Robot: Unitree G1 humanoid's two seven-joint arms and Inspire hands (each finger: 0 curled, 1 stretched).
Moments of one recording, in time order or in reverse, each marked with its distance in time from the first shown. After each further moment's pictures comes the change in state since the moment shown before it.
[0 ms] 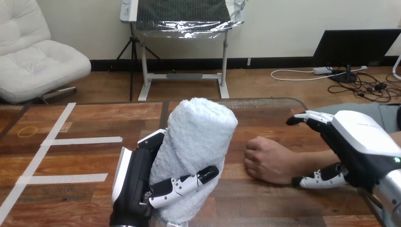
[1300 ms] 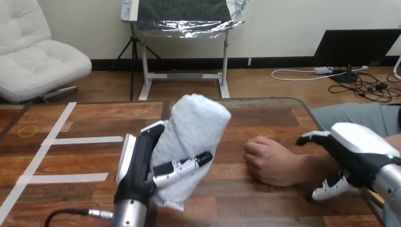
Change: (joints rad) left arm -0.227 0.001 0.065 0.233 0.112 0.089 0.073; right arm -0.117 -0.088 0.077 0.184 -0.048 0.061 0.141
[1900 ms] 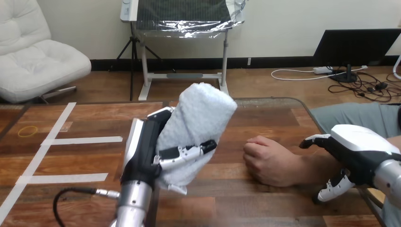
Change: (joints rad) left arm -0.152 0.002 0.013 0.136 0.013 0.009 0.002; right arm -0.065 -0.034 0.039 0.053 -0.043 0.027 0.060
